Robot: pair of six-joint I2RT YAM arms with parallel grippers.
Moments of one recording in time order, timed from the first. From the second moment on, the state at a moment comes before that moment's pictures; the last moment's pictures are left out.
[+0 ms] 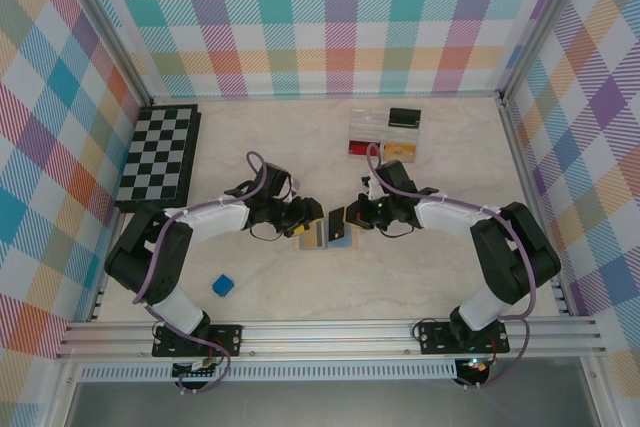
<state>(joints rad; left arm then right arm) -0.54 1.63 0.85 -0.17 0.54 -0.92 0.52 1.60 0.81 -0.16 -0.57 0.77</state>
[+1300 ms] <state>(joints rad) -0.51 1.67 0.71 0.53 0.82 -1.29 0.41 1.56 0.73 0.16 -0.87 1.00</state>
